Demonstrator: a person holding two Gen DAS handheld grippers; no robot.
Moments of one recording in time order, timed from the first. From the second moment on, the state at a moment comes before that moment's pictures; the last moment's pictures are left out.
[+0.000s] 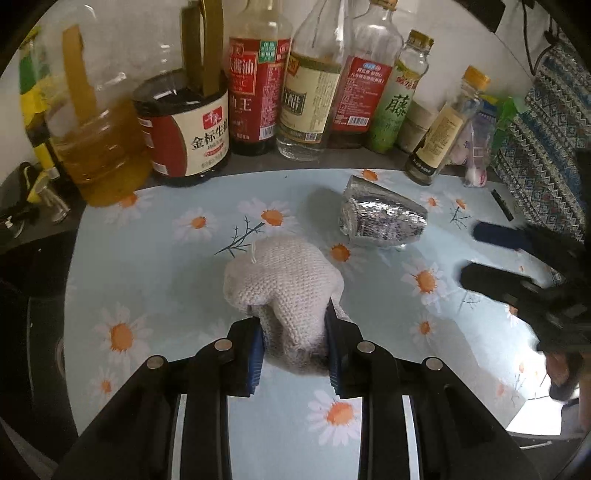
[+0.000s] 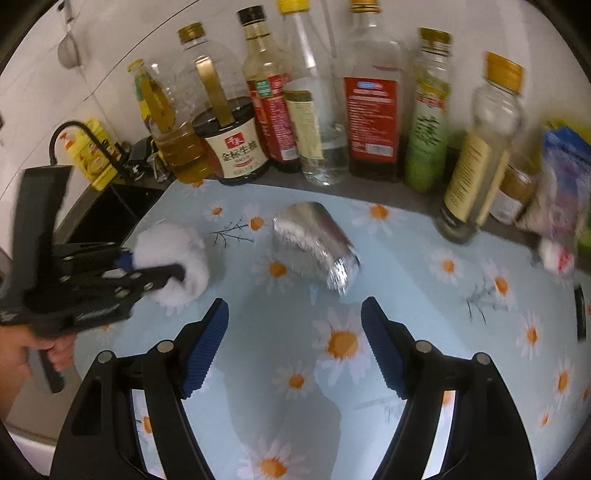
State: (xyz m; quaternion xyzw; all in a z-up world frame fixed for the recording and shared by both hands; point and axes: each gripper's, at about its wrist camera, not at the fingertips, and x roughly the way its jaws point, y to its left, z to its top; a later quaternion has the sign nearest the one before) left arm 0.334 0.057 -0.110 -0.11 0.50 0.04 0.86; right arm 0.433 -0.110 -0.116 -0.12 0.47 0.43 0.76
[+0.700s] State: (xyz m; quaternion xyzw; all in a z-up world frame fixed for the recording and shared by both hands) left arm 0.270 0.028 -0.104 -0.16 0.49 0.07 0.85; right arm 0.492 -0.060 -0.187 -0.17 0.50 0.48 0.70
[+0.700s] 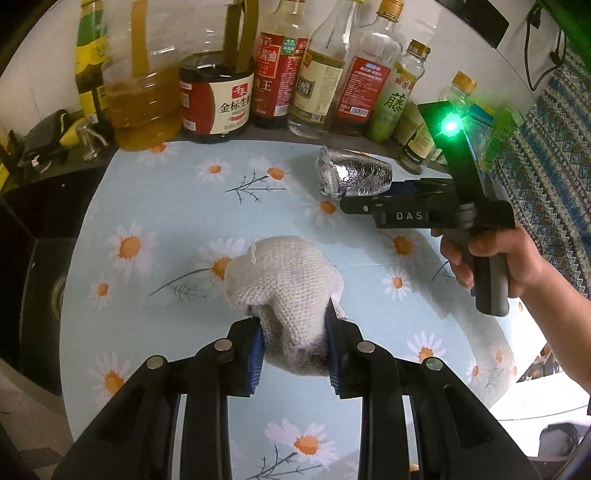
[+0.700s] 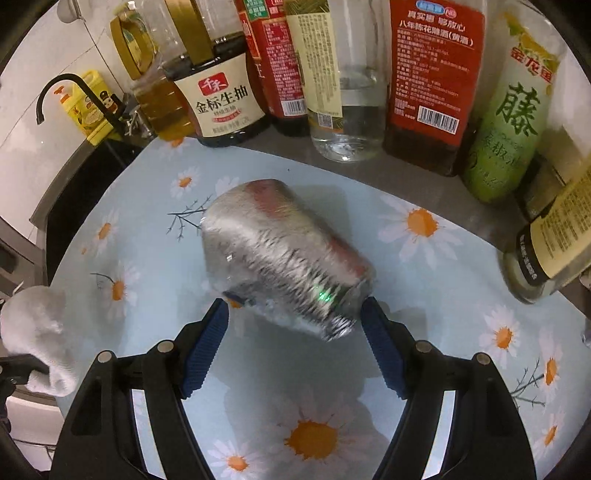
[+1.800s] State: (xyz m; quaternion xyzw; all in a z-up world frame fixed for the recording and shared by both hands) left arm 0.244 0.027 -0.102 -0.17 0.49 0.10 0.85; right arm 0.471 -0.055 -0.160 -0.19 0.42 0.55 0.70
